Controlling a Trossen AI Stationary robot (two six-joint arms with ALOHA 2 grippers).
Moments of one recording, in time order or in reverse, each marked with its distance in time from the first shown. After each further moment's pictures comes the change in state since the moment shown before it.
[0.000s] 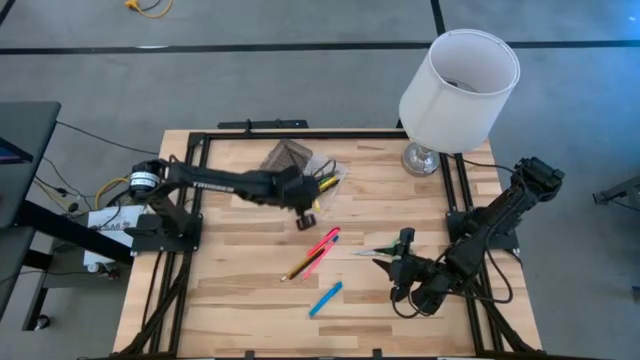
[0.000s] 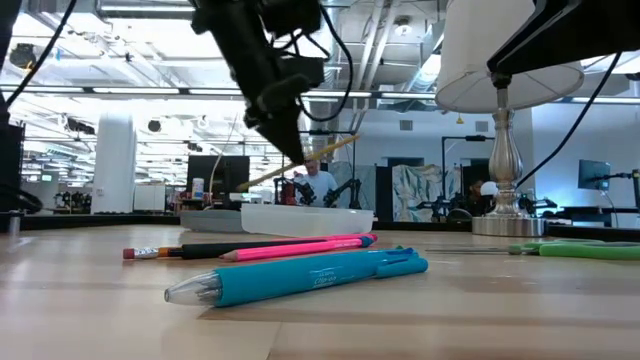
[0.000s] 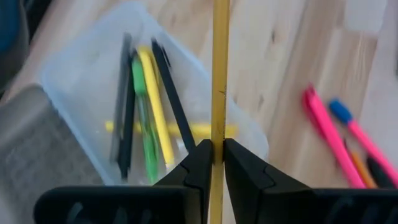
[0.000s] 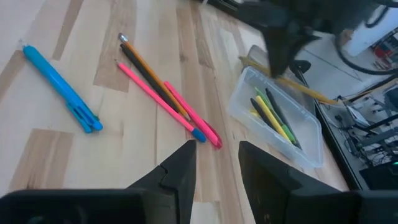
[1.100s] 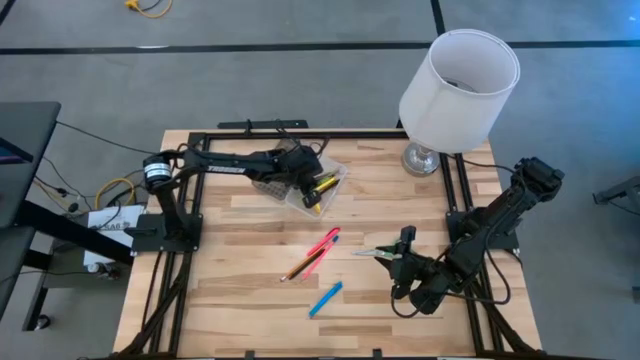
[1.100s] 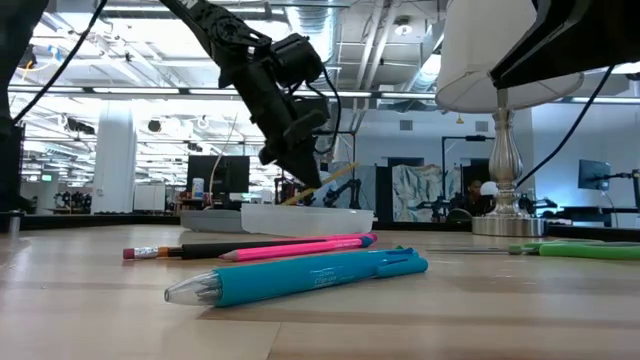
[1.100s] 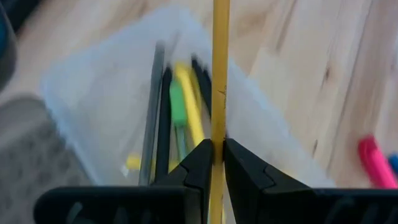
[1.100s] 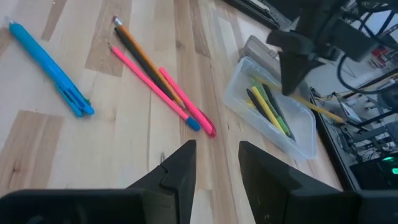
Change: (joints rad) left arm 0.235 0.101 -0.021 0.200 0.222 0.051; right arm -0.004 0.000 -0.001 -0.062 -0.001 0.017
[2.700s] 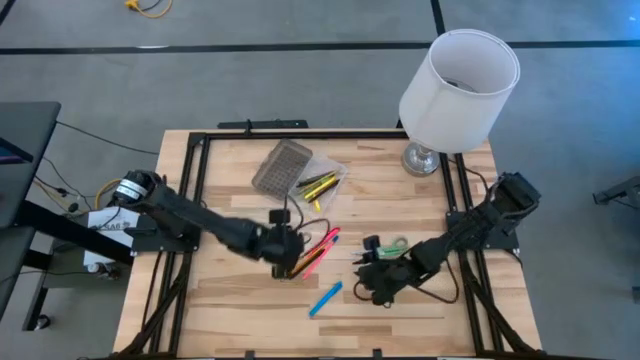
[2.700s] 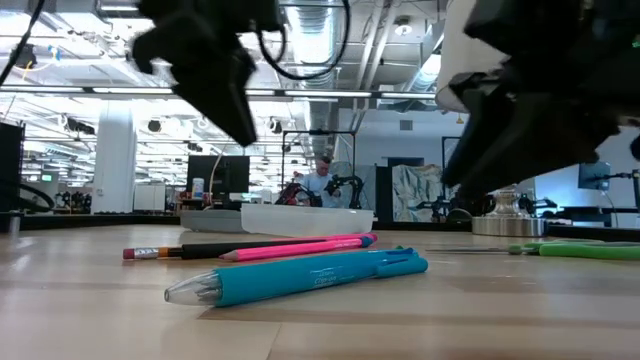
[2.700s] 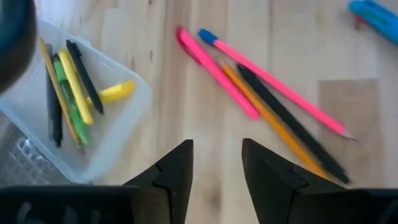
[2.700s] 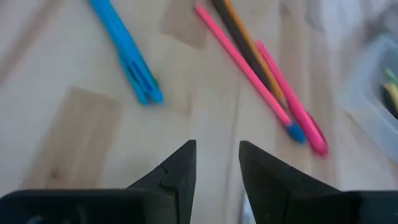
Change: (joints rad) left arm -0.664 -0.167 -0.053 -0.328 -0.426 -0.118; right arm -0.211 0.263 0.000 0.363 -0.455 -0.265
